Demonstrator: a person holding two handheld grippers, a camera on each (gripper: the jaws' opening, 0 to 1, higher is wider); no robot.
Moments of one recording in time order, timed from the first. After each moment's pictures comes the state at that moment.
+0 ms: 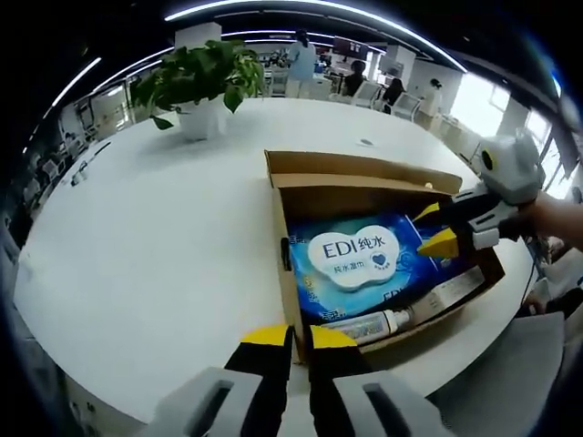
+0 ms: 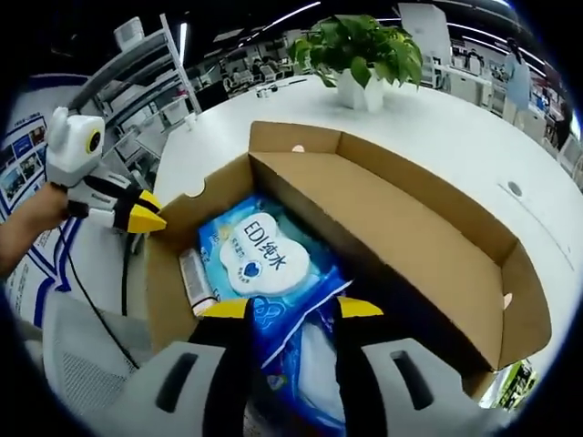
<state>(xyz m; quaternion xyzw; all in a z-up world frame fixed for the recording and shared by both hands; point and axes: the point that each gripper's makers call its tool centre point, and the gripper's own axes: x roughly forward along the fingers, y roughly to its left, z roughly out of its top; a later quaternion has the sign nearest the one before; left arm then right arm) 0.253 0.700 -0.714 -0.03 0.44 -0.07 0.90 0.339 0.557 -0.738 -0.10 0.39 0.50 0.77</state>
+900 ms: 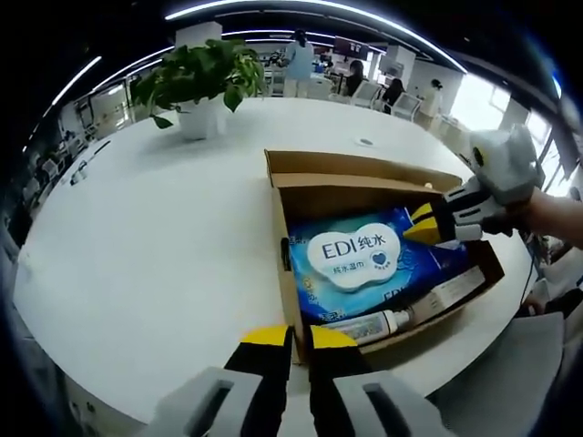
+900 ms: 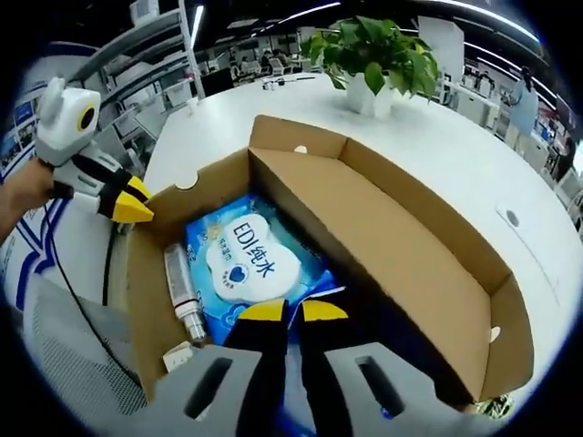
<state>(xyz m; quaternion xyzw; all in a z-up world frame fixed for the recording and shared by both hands) 0.255 0.700 -0.716 -0.03 0.44 -0.08 0.89 0.346 0.562 -0.736 -0.15 0.37 0.49 0.77</state>
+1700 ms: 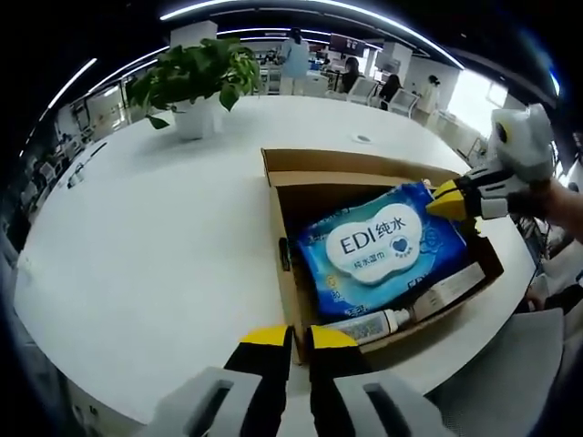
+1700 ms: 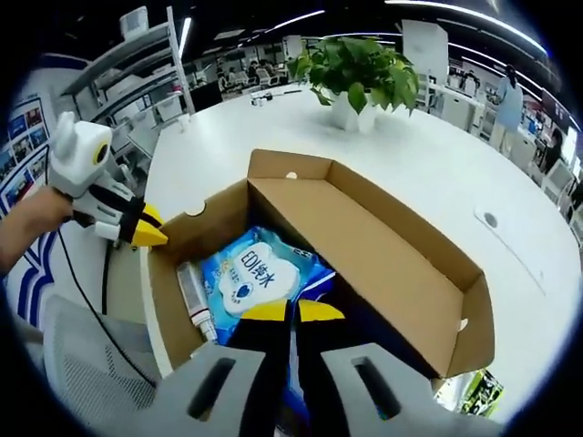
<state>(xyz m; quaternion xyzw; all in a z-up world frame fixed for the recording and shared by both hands) 0.253 0.697 -0.716 -0.02 0.44 -0.08 0.89 0.346 0.542 -0.697 -0.14 0.36 0.47 0.79</state>
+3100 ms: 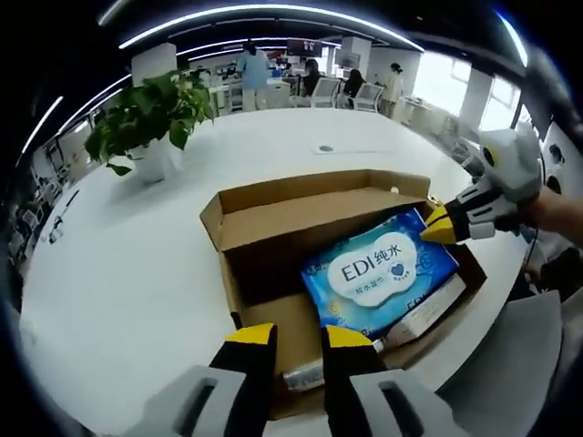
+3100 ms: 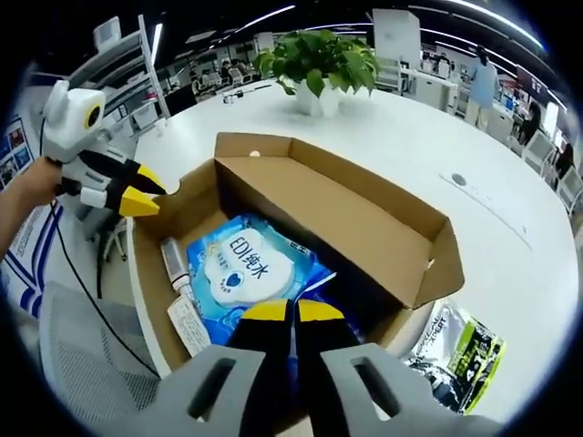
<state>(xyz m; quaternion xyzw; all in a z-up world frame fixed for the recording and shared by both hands) 0.295 0.650 -0.690 0.04 0.43 -0.16 0.89 0.345 0.485 -0.714 -0.12 0.38 0.42 0.81</state>
